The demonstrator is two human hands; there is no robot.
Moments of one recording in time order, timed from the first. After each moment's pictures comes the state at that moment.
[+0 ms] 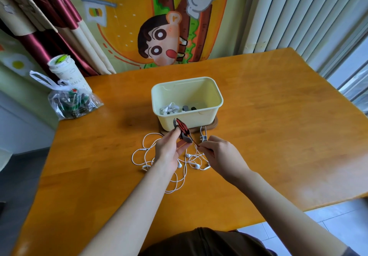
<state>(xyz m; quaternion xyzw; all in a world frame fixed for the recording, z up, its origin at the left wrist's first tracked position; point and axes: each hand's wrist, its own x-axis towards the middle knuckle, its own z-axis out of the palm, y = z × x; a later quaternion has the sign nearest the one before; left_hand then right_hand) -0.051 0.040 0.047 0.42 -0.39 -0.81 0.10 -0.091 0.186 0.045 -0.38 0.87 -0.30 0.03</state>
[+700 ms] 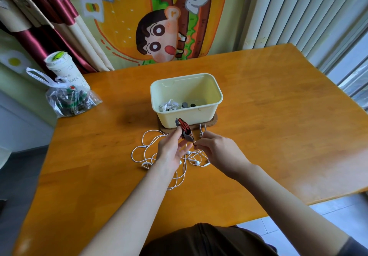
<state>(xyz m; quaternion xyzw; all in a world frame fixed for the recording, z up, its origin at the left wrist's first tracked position) -0.050 0.043 0.041 0.43 -0.39 -0.81 0.06 -0.094 0.184 0.051 -0.45 0.86 -0.24 0.03</state>
